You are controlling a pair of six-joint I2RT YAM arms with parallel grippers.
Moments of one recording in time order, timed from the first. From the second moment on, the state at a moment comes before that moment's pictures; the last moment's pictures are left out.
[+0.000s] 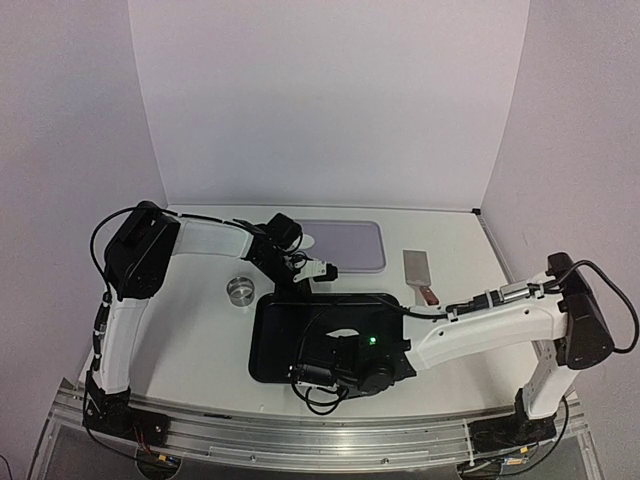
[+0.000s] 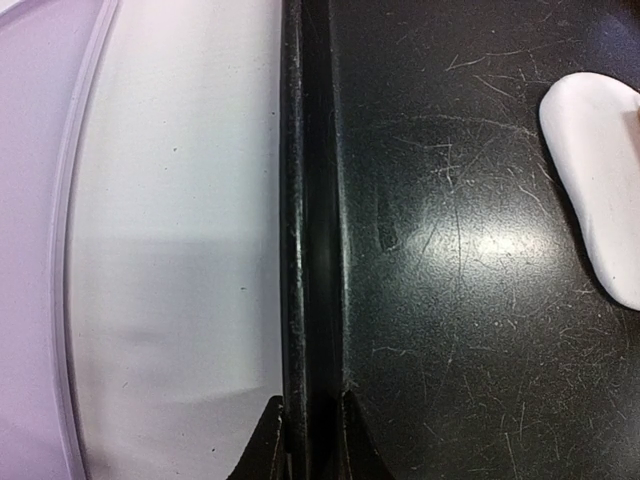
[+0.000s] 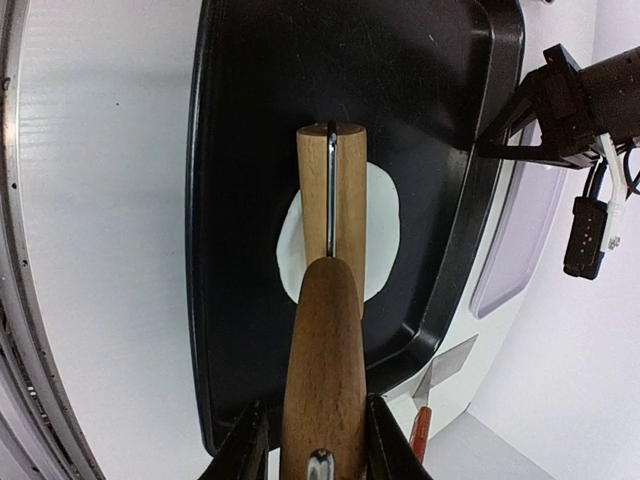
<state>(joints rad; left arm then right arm) -0.70 2.23 1.61 -0.47 0.38 0.84 1.43 1.84 1.34 -0.92 0.58 -0.37</state>
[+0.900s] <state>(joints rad) -0.69 2.23 1.61 -0.47 0.40 0.83 1.53 1.83 1.33 -1.06 0.57 -0.15</state>
